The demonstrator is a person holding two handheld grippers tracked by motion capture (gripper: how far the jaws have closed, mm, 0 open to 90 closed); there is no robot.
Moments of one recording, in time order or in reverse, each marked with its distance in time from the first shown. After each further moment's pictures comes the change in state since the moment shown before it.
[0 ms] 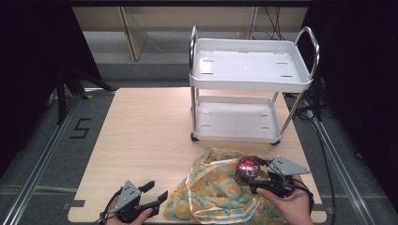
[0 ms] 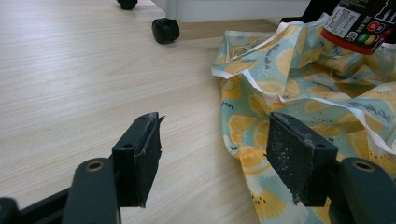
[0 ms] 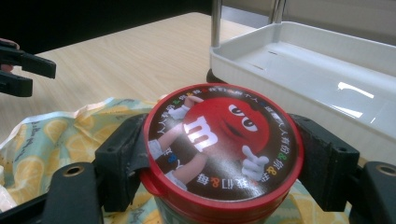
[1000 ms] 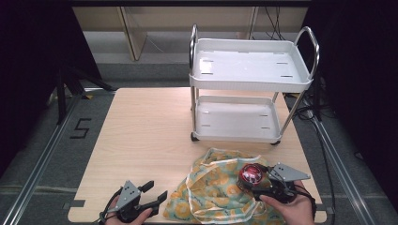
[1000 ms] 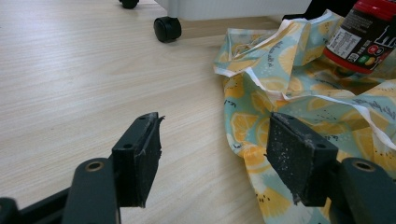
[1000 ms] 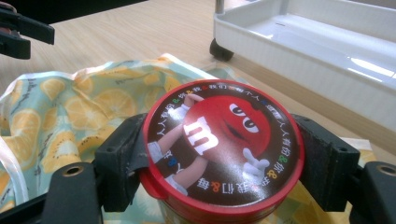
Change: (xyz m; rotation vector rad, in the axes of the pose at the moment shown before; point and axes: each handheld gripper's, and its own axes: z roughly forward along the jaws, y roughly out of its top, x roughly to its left) left arm -0.001 -0.001 0.000 0.009 0.007 -0.021; right arm -0.004 -0.025 -0.003 0.050 0.018 -0.011
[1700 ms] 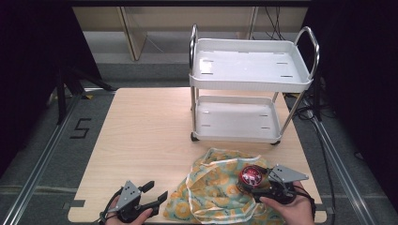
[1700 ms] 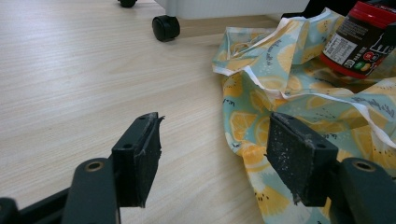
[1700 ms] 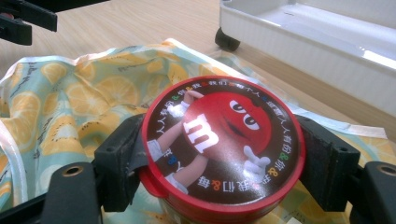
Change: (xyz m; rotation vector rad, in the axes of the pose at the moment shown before) left arm 0.000 0.000 0.001 0.000 -0.007 0.008; right arm -0.003 -0.007 0.003 0.015 0.016 -0.024
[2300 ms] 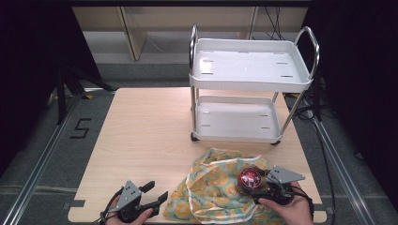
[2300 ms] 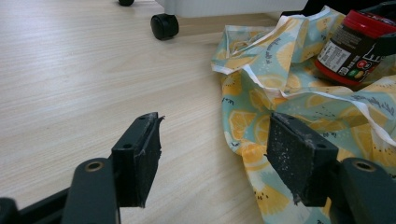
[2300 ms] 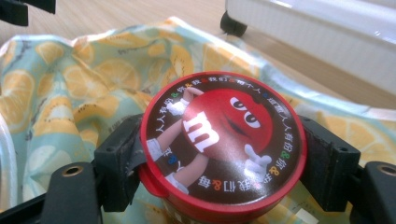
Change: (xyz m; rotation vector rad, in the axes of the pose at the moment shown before) left arm 0.000 0.001 -0.001 0.021 0.014 0.017; right arm -0.001 -0.008 0.006 0.036 0.018 -0.003
